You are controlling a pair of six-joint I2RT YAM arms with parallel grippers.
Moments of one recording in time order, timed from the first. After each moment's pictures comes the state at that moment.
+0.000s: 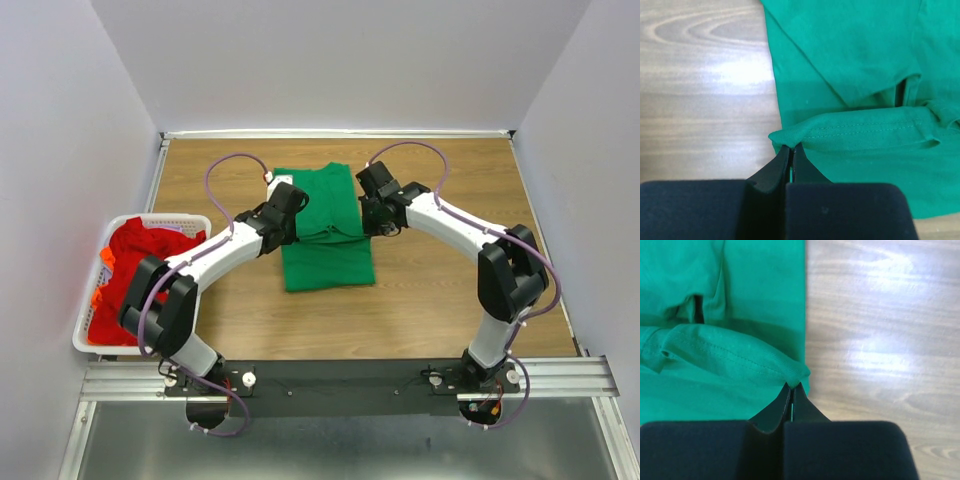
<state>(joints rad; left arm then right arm) -0.56 1.53 1.04 -0.41 -0.32 -0.50 0.60 1.79 1.38 -0.66 0.13 0.45</state>
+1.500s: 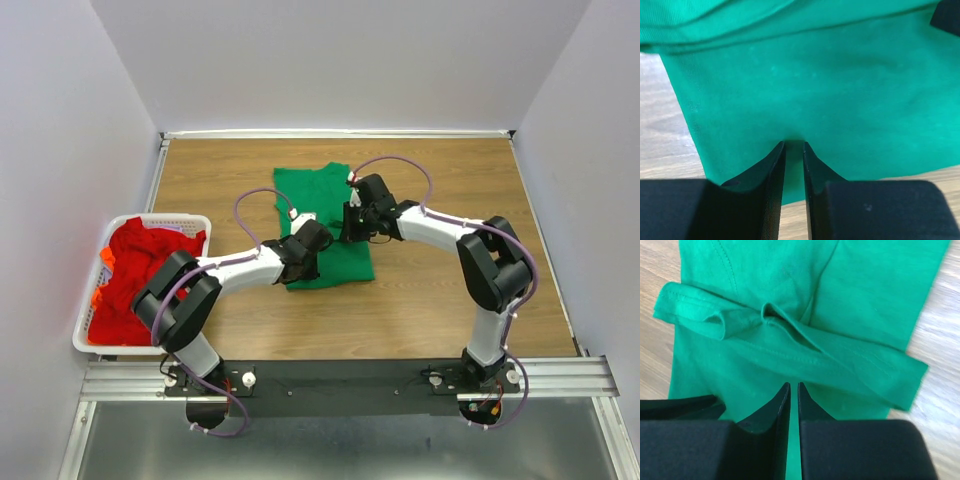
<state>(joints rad) -0.76 1.61 0.87 -0.28 -0.26 -0.67 0.60 1.87 1.22 -0.22 -0.17 0.39</state>
